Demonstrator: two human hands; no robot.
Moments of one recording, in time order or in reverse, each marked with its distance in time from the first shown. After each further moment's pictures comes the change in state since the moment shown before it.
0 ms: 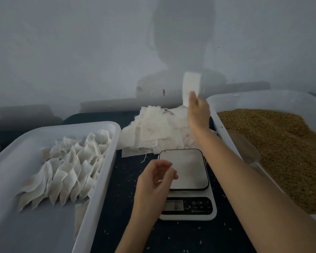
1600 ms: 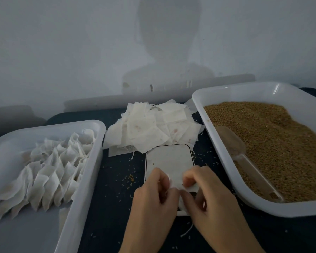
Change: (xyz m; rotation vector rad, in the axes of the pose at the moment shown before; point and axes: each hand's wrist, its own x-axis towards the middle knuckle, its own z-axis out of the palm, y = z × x) left_hand -0.033 0.026 0.014 0.307 -0.094 0.065; right_hand -0.182 -0.012 -0.124 -0.330 -0.430 -0.291
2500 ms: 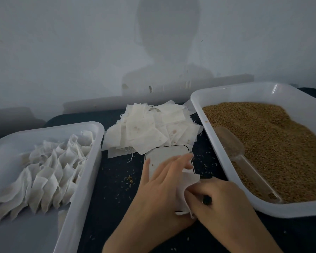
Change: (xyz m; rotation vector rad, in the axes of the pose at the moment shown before) left_hand 0.016 0.004 -0.008 0.410 -0.333 0.412; right_hand 0.010 0.003 -0.022 -0.005 -0.230 0.178
